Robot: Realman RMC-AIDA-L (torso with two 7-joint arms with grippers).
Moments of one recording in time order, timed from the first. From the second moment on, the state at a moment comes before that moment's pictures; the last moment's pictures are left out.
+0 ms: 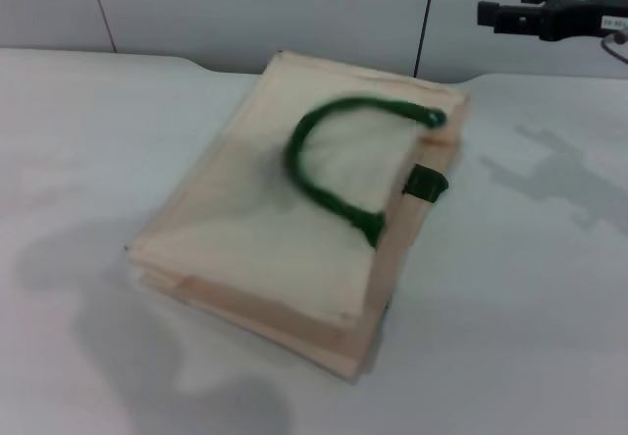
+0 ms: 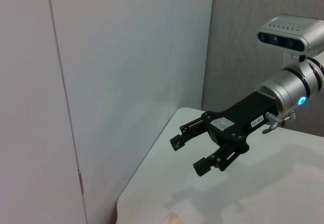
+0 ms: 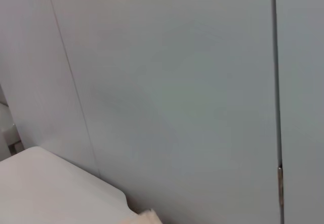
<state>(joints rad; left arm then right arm) -1.40 -1.86 2.87 -1.04 0.00 2.04 -1.54 0.82 1.96 -0.73 -0.63 1.17 1.14 -1.43</state>
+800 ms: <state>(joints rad) -1.10 -1.96 2.87 -1.05 -0.59 1.90 -1.52 0.75 2.02 -0.72 -0.62 1.38 0.93 -1.66</state>
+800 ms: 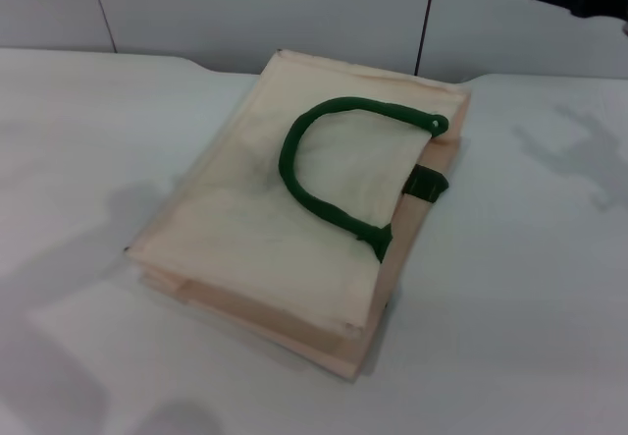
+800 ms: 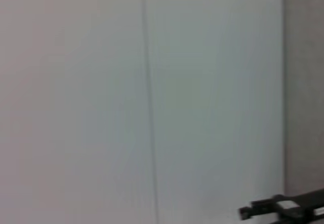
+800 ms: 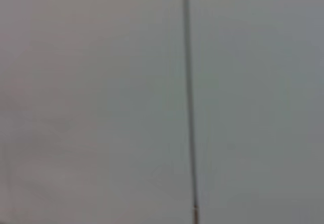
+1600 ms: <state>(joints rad) -0.78 -2.03 2.86 -0.49 -1.03 1.49 -1.05 0.70 2.02 -0.70 -0.54 1.70 0.85 -2.00</state>
